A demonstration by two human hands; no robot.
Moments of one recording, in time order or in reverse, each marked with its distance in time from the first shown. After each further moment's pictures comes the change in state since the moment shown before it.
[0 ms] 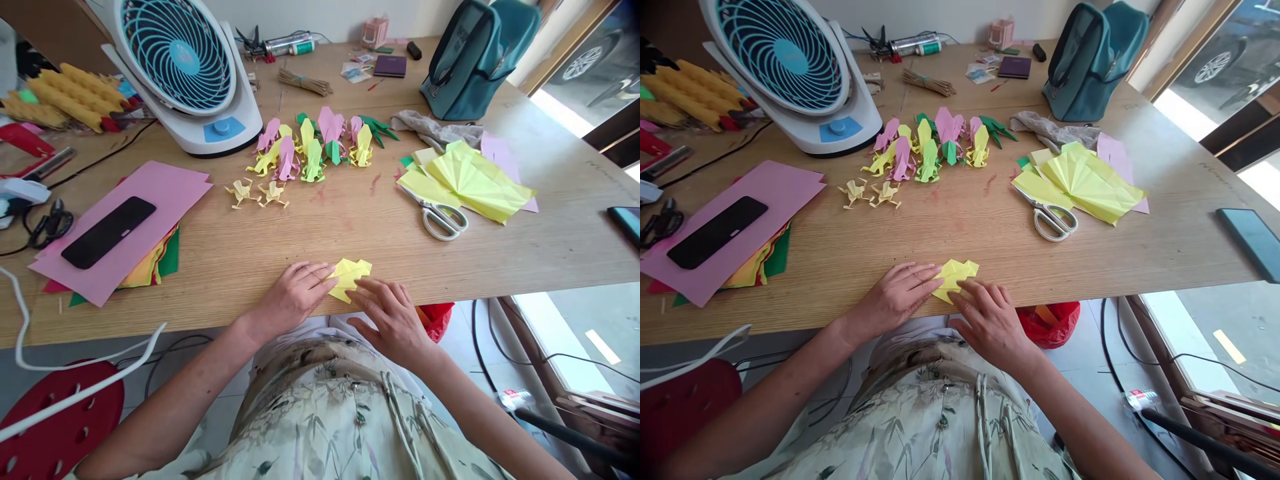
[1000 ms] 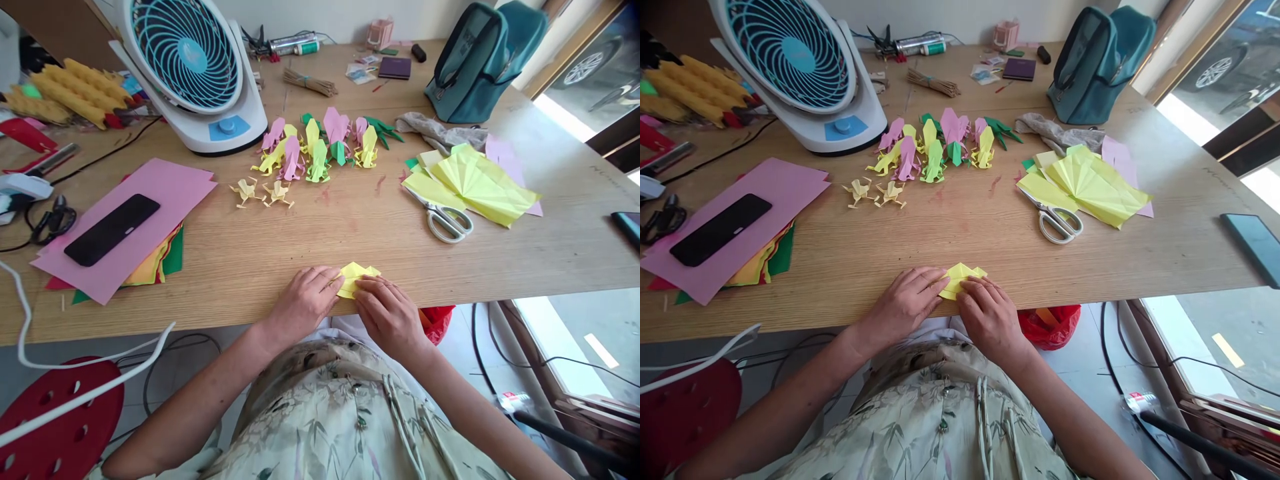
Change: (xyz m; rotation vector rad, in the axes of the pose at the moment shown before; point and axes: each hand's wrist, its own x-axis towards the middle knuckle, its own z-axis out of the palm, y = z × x) left_hand 0.006 0.020 0.000 0.019 -0.013 -0.132; right_hand 0.014 -0.004 0.014 0.044 0.175 0.008
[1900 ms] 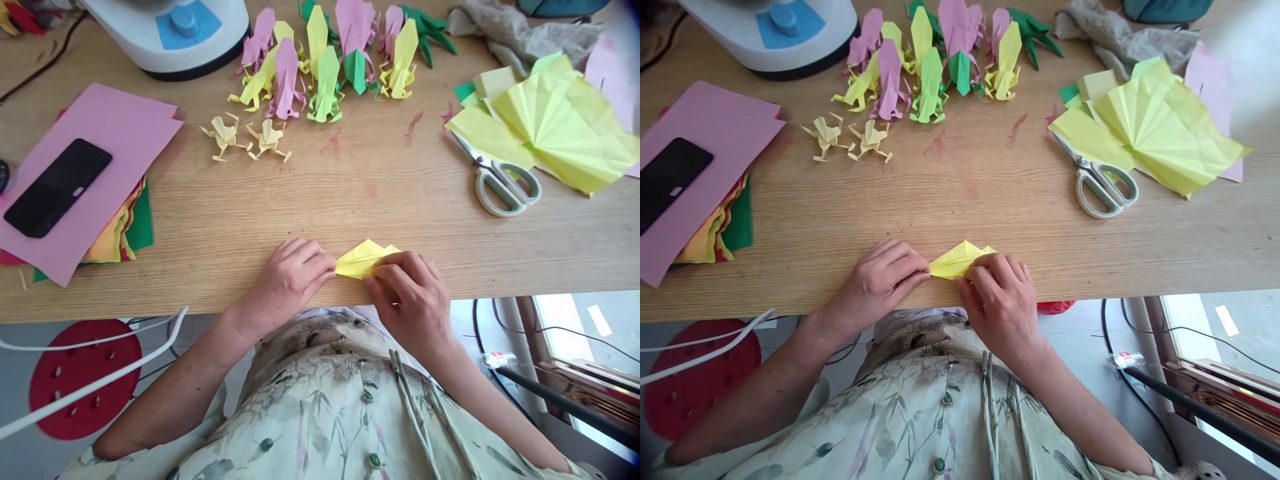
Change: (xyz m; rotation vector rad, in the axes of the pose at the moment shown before) left_hand -0.002 -0.024 -0.009 -0.243 -0.068 -0.142; right_hand 0.017 -0.004 -0.005 0.039 -0.096 0.285
